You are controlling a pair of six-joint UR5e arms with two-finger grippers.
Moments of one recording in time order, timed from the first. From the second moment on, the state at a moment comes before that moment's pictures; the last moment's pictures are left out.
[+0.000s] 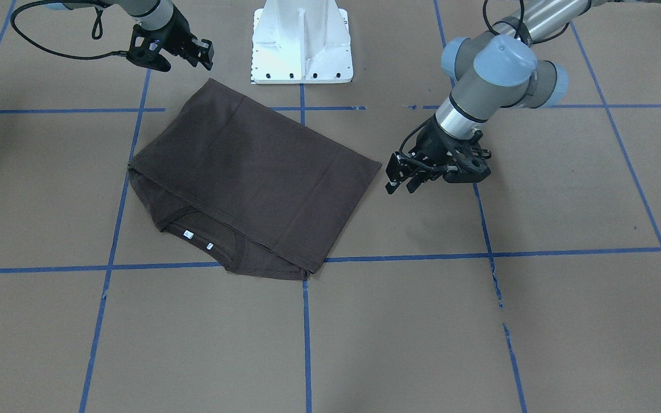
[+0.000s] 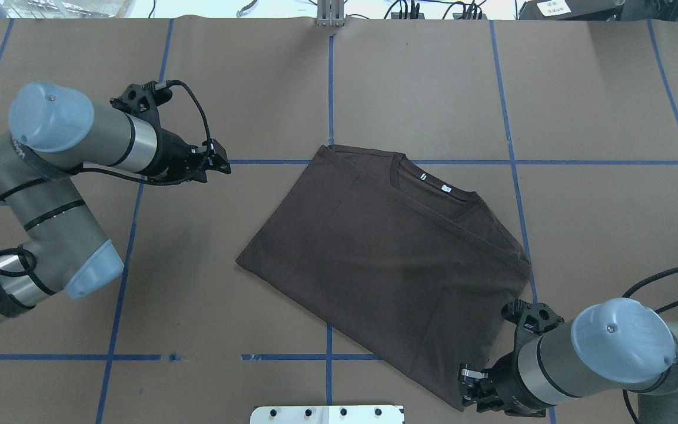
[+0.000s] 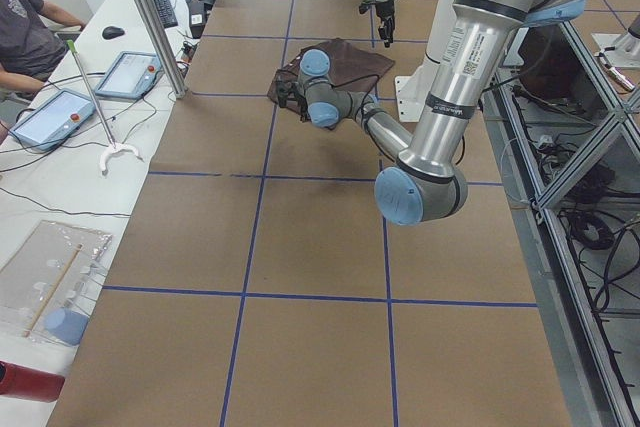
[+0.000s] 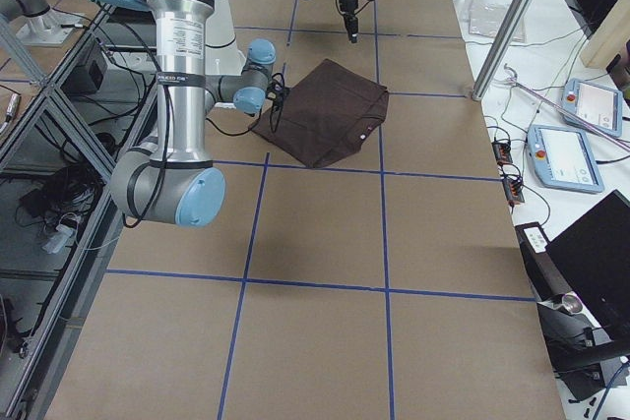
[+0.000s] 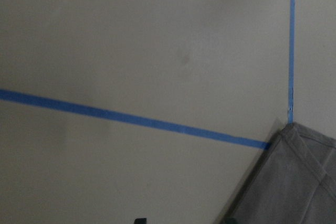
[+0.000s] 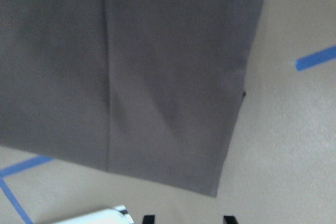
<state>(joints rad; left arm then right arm) -0.63 -1.95 -1.72 -2.18 -1.95 -1.56 0.27 -1.60 2.19 -1.19 1.98 1.86</state>
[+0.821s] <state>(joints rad) -0.46 -1.92 -1.73 -2.12 -1.81 -1.66 0.47 -1.56 2.13 -1.19 1.97 1.85</state>
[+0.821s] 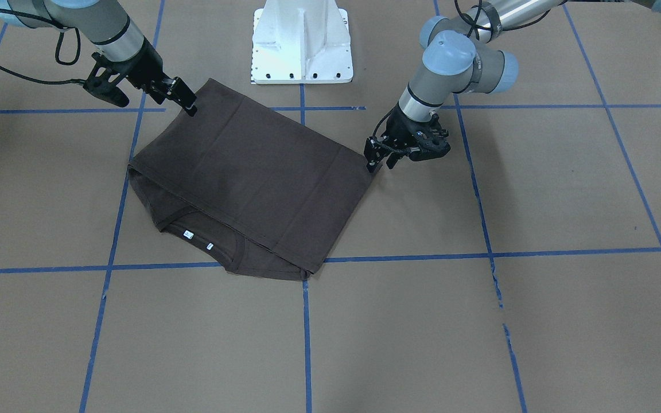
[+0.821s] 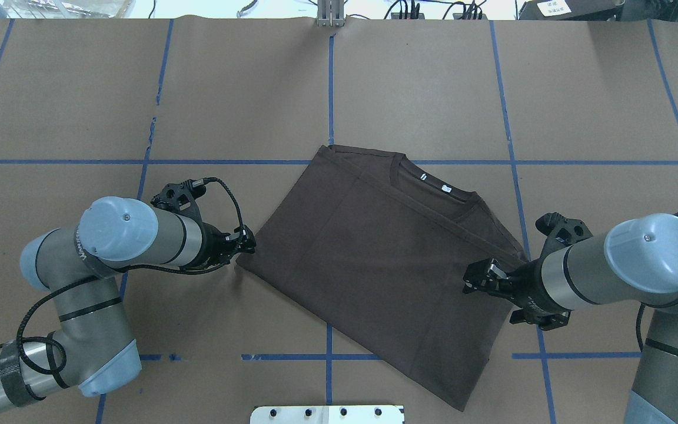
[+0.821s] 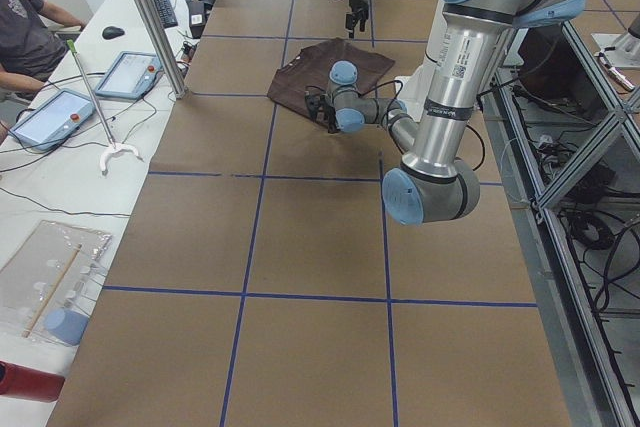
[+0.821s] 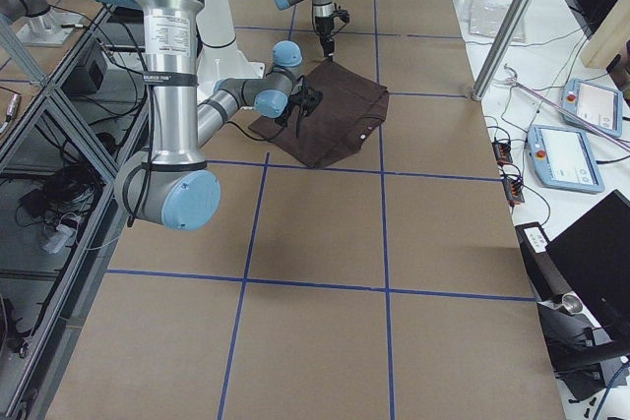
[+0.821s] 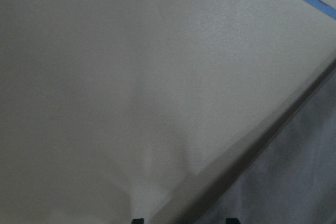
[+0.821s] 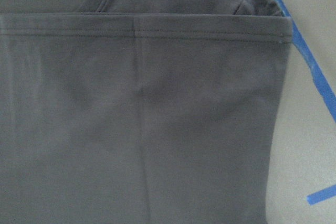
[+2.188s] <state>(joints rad) -0.54 -1.92 -1.81 -1.98 -1.81 -1.52 0.47 -1.52 2.11 -1.18 1.93 1.86</state>
